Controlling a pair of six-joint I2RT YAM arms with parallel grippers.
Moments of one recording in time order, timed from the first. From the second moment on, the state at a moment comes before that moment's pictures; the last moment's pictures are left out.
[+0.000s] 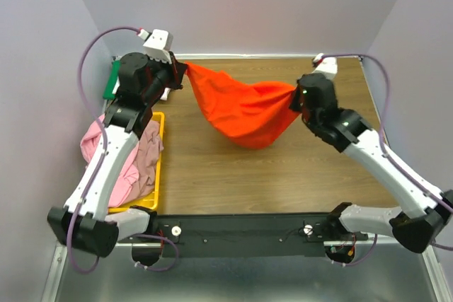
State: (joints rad) left arm -0.27 1.24 1.29 -0.22 0.17 -0.14; right arm 0.65 1.22 1.22 -0.52 0.54 0.50
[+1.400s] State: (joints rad) left arm -0.27 1.45 1.10 -0.09 0.38 -0.21; right arm 0.31 1.48 0.88 -0.32 0.02 0.45
